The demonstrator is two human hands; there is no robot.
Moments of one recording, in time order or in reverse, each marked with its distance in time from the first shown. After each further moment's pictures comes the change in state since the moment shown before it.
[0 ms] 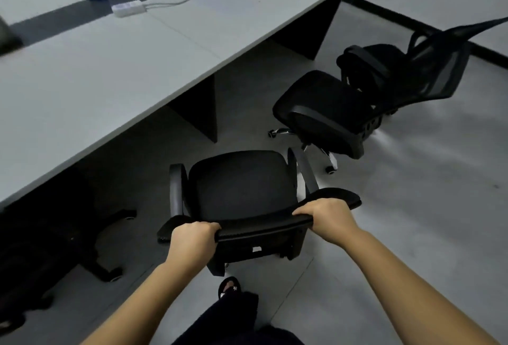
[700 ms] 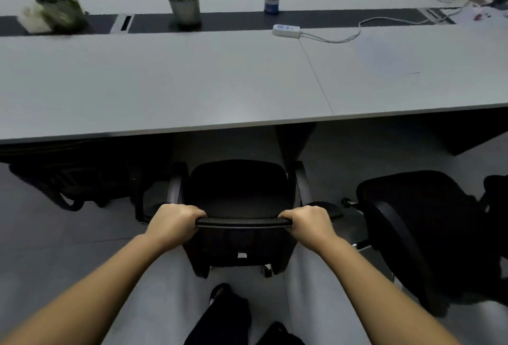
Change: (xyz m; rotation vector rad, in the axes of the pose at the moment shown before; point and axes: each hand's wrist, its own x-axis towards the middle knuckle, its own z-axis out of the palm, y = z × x) left_hand 0.057 -0.048 -0.023 0.006 0.178 -0.415; right_hand 0.238 -0.008 -0.031 0.007 -0.019 -0.674
